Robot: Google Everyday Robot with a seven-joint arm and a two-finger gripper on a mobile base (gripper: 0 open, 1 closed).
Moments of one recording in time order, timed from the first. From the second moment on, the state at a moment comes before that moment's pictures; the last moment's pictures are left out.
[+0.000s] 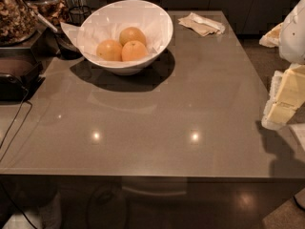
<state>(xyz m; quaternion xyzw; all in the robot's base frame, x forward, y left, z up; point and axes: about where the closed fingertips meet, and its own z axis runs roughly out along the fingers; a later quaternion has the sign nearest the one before) 0.438 -0.217 0.976 -0.60 0.78 -0.03 0.16</state>
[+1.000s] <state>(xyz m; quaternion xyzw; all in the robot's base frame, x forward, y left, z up) 0.478 -0.222 0.982 -0.49 0.86 0.01 0.15</state>
